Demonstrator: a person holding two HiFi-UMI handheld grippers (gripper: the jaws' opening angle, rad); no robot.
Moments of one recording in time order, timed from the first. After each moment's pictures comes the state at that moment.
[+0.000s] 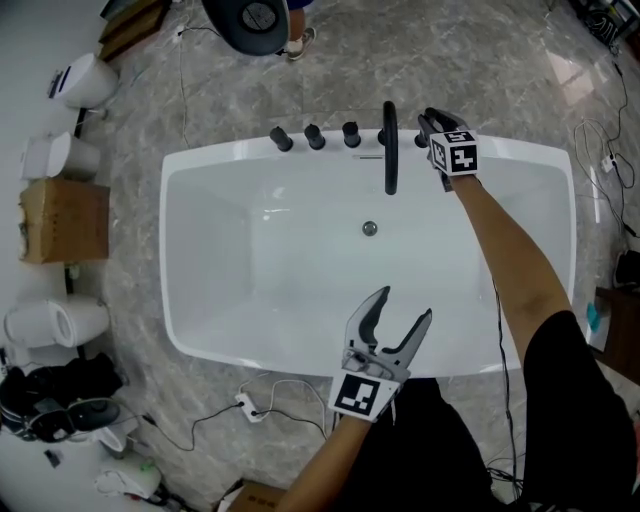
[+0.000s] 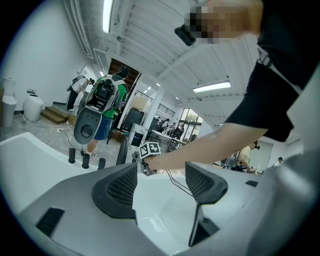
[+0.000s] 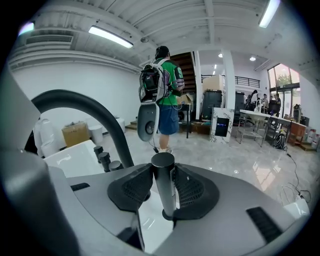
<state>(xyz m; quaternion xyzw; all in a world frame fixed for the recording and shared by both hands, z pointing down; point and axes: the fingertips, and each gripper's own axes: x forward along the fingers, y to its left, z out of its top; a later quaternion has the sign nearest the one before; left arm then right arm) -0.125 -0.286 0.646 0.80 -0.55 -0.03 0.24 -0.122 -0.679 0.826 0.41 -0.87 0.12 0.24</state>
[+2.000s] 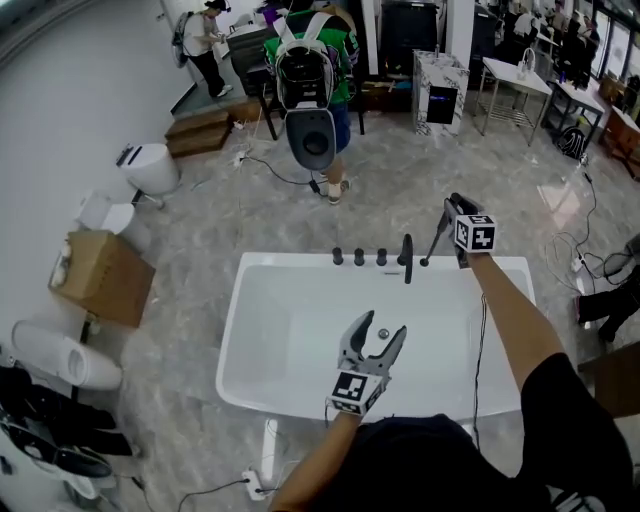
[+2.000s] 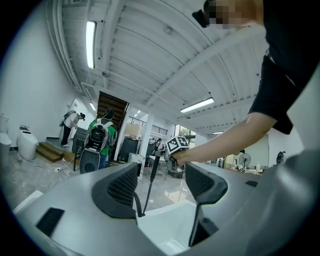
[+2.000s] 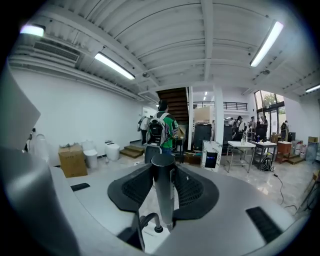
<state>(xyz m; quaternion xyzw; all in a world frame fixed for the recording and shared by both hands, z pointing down) -0.243 -0.222 0.419 0.82 -0.57 -0.07 0.08 -0.131 -0.583 0.426 0.48 -0.87 0.05 0.13</state>
